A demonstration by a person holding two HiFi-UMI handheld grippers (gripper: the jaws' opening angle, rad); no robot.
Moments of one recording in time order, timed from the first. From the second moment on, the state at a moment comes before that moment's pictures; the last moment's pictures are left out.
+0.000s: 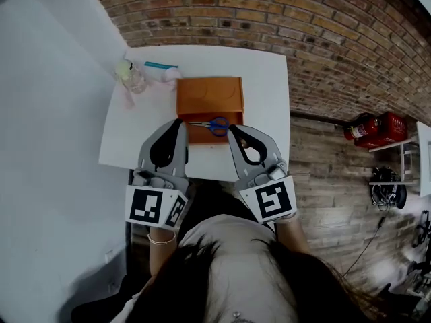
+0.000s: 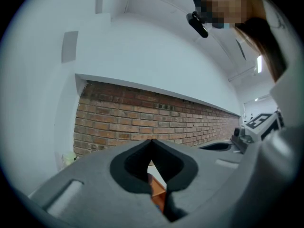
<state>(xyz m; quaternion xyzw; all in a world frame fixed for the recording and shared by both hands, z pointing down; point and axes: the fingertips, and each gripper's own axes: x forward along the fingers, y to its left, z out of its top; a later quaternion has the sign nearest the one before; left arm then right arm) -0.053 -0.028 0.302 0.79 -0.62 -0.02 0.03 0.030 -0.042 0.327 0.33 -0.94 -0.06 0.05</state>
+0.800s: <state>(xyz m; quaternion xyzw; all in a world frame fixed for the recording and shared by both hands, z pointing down) -0.092 -0.094 0.294 0.83 -0.56 -0.04 0.03 -0.006 -0.095 0.322 0.38 -0.92 -0.06 0.07</state>
